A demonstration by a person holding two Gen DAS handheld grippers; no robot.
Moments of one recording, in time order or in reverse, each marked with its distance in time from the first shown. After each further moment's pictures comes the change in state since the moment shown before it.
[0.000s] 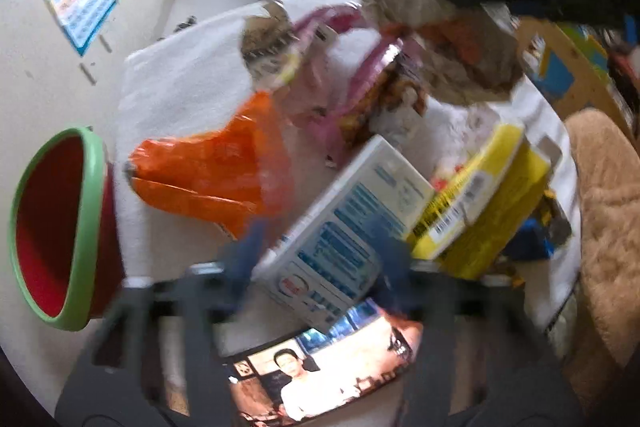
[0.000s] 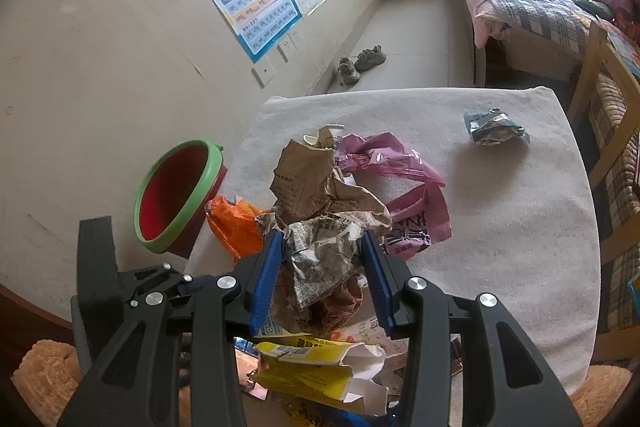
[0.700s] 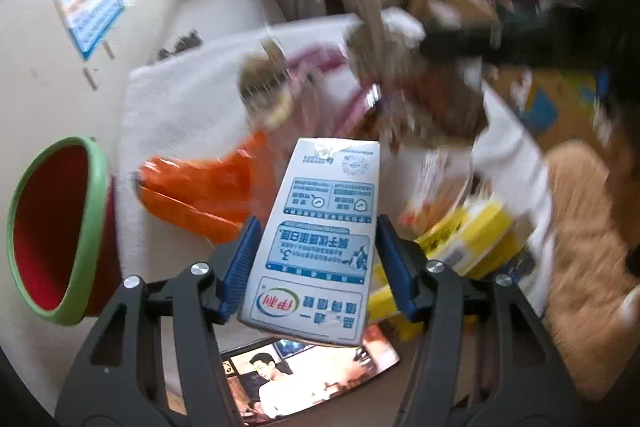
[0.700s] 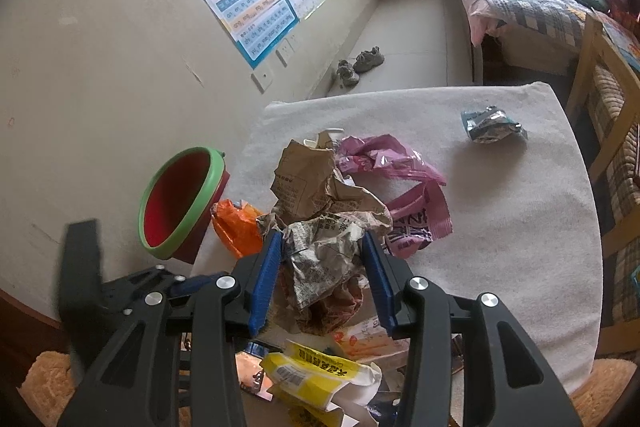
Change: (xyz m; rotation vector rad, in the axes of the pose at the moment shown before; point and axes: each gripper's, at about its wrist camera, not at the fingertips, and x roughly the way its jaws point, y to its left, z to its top) left arm -0.037 -0.006 0.007 -0.111 -0.129 -0.014; right arm -0.006 0.001 -0.001 0.023 -0.032 0.008
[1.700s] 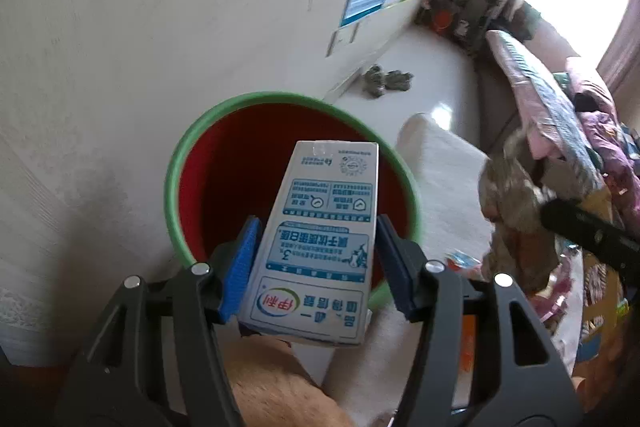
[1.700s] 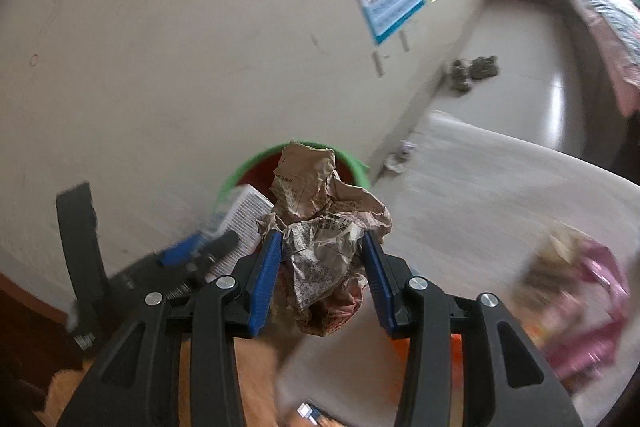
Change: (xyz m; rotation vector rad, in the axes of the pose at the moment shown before) left arm -0.055 0.247 -0.041 -0.743 -0.130 0.347; right arm 0.154 0.194 0.058 -0.248 0.136 0.218
